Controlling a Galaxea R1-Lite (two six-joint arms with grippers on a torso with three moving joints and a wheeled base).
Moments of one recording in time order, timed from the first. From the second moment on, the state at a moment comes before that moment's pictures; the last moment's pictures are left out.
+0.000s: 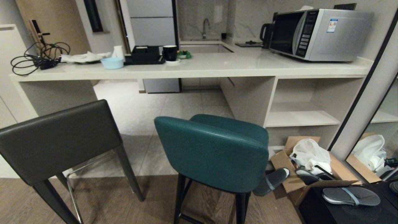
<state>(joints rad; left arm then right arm) 0.00 0.00 -0.04 0.11 -0.01 0.04 0.00 0.00 0.00 0.00 0.01 -0.06</state>
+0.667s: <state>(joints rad) -0.02 0.80 -0.31 -0.46 -0.18 -0.05 0.00 0.64 -0.37 -0.16 0.13 -0.03</state>
